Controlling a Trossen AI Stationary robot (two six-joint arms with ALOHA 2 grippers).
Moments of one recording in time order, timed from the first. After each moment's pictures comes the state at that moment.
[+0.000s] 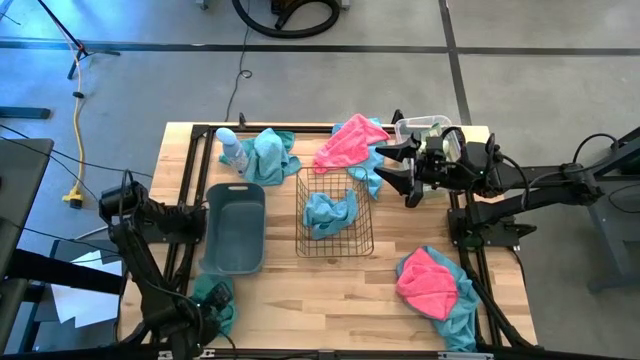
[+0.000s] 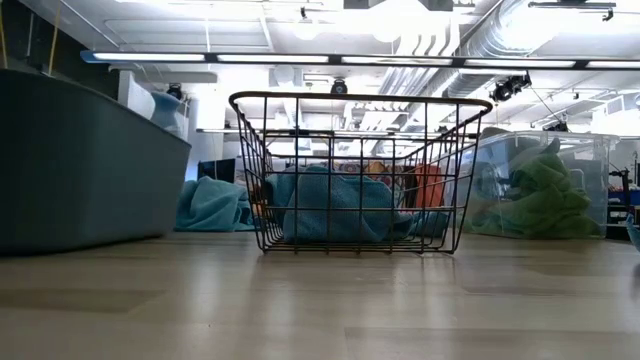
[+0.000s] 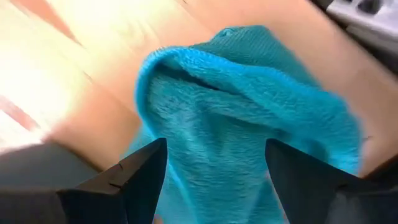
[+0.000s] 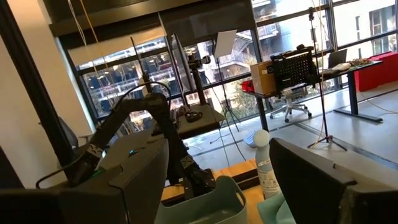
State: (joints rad) left arm -1.17 1.70 1.12 -0.94 -0.20 -0.24; right arm 0.03 0.92 0.90 0.18 0.19 0.23
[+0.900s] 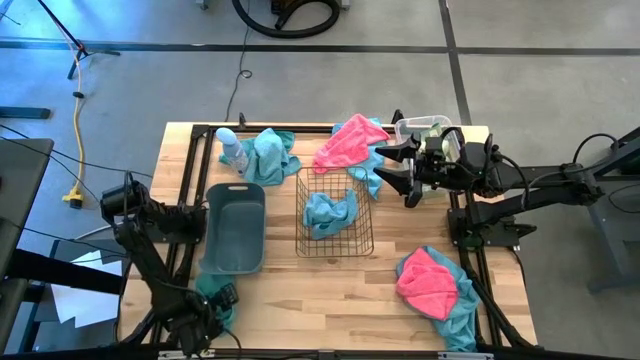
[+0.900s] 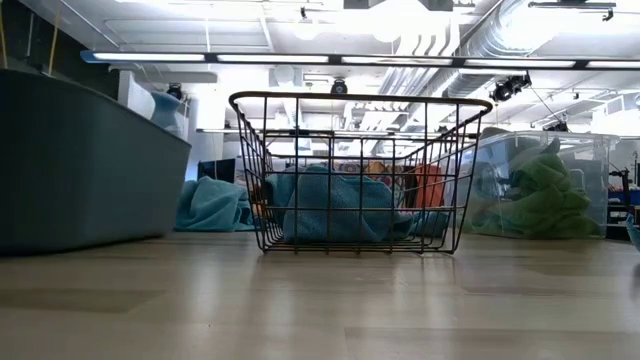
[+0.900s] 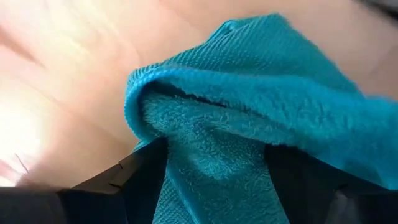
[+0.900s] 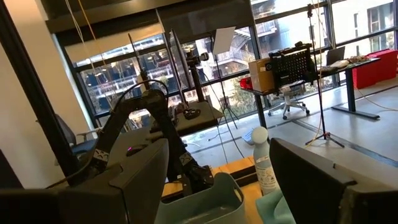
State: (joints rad) left arm -1.14 1.70 0.99 -0.76 -0.16 -0.08; right arm 0.03 0.92 0.90 0.16 0.20 0.23
